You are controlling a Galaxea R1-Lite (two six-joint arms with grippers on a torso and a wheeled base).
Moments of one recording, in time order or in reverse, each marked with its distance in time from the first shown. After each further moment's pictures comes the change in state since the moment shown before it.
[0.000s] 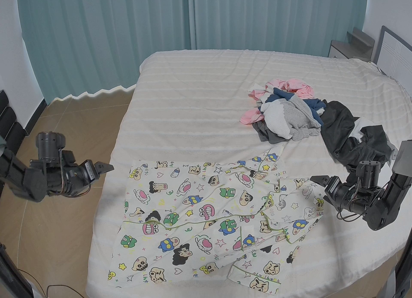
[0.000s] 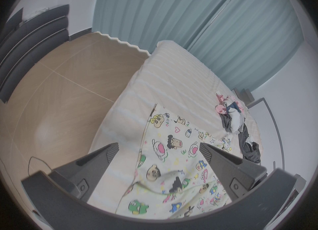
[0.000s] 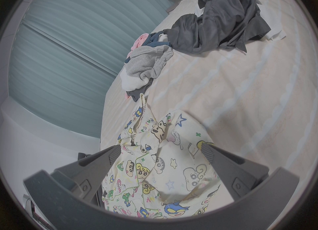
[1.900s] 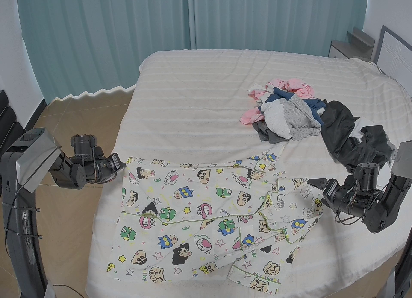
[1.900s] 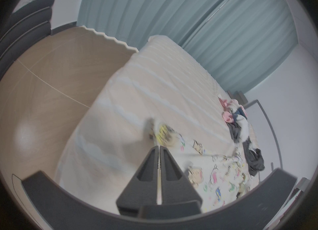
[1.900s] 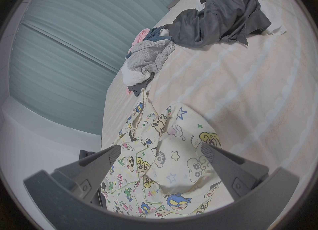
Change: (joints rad) left arm 0.007 0.562 -0.531 -0.115 -0.110 -0.011; right arm 0.024 -0.001 0.024 -0.011 0.008 0.010
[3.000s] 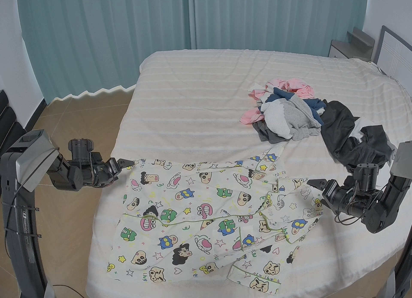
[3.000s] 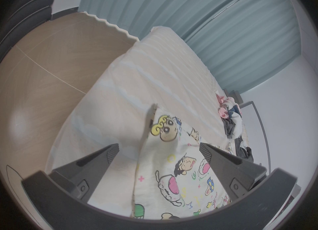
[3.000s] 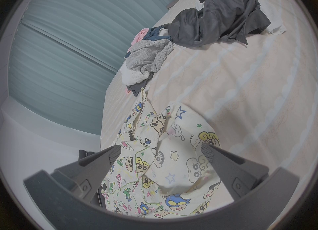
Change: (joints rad) left arm 0.022 0.012 0.014 0.034 -0.111 -0.035; right arm 0.000 0.008 -0.002 0.000 -0.003 -0.002
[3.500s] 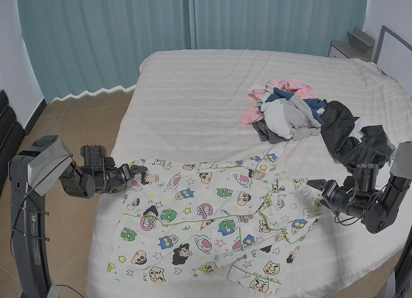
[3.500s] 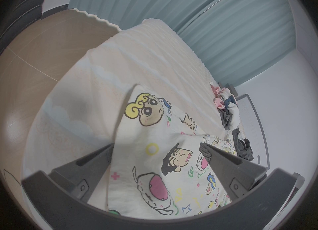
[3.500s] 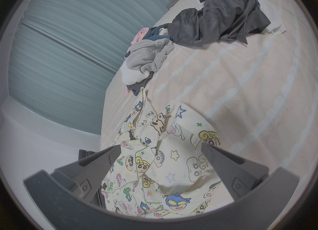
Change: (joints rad) left arm -0.068 0.062 0.004 -0.080 -0.011 -0.004; right arm 0.003 0.000 0.001 0.000 -0.001 0.000
